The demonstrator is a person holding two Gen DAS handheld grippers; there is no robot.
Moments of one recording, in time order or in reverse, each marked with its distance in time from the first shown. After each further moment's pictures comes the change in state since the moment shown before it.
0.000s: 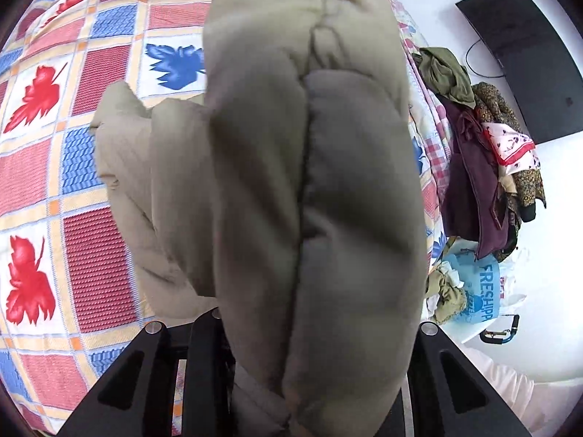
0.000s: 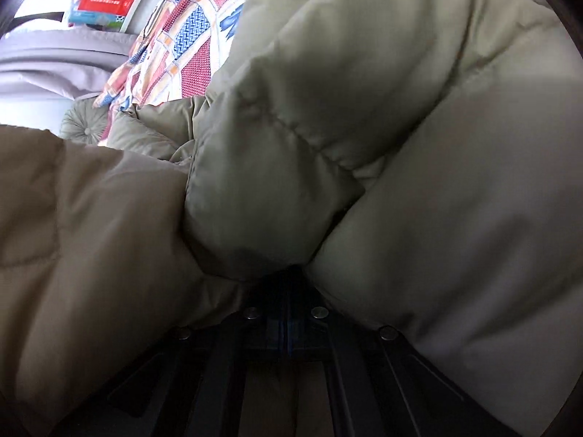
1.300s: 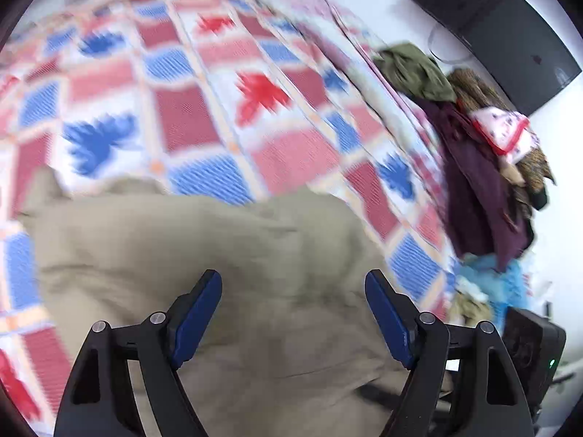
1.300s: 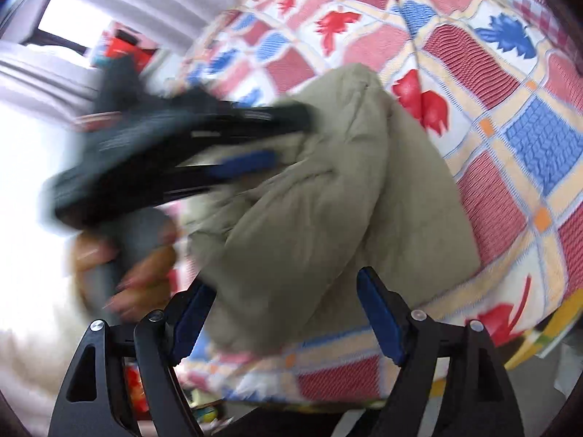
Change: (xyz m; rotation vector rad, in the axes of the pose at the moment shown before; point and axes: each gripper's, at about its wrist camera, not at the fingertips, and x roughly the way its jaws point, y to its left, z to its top) left arm 0.071 -0.053 0.052 0.207 -0.215 0.054; right arm -0.216 -0.044 -0.121 -0.010 -0.320 -0.144
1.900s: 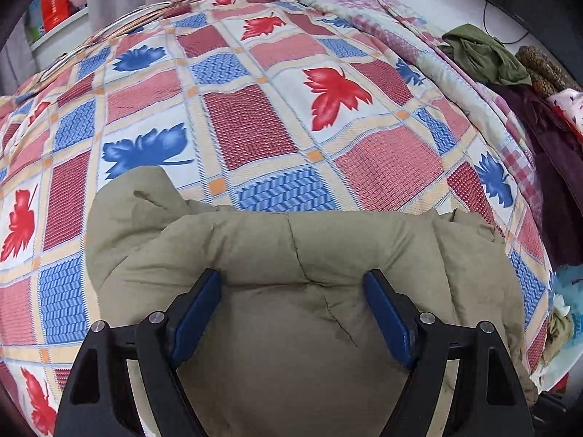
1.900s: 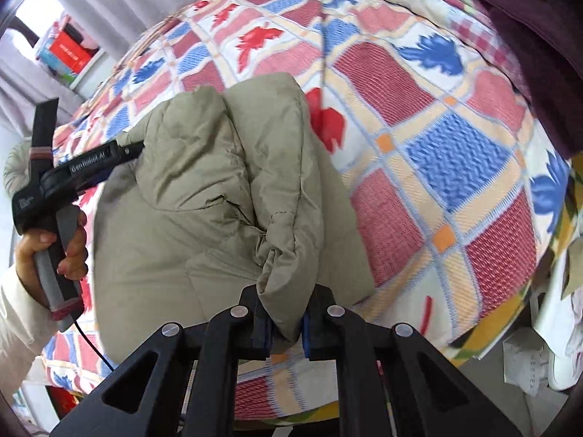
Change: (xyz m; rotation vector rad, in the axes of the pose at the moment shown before) left arm 0.088 0.015 0.014 0.056 -0.007 0.266; right arm -0.009 -0.046 -0.005 0.008 -0.058 -0.313
